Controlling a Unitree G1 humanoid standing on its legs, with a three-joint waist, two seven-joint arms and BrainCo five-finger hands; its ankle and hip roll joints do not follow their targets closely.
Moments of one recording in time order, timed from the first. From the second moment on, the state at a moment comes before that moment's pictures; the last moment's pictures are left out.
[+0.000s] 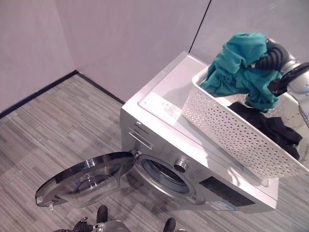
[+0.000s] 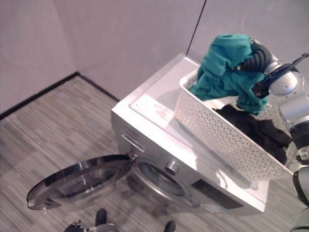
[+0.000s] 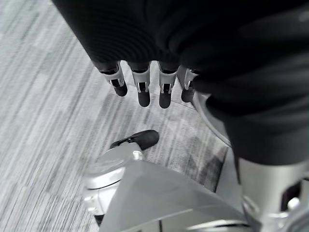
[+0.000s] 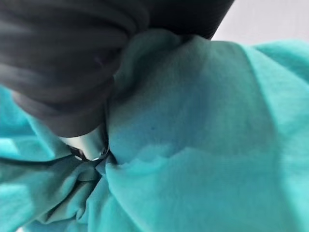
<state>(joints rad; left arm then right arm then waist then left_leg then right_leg) 0.05 0.38 -0.18 1.20 -0.02 -0.05 0.02 -1.02 -1.09 0.49 0.53 0.21 -0.01 0.02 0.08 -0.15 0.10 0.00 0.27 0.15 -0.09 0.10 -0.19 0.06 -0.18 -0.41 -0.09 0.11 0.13</state>
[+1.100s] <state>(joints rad) 0.08 0.34 -0.20 1.16 0.05 -0.03 0.09 -0.44 -1.08 -0.37 0.16 -0.14 0.04 -0.50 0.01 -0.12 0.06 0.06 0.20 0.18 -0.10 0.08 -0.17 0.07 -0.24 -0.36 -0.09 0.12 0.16</state>
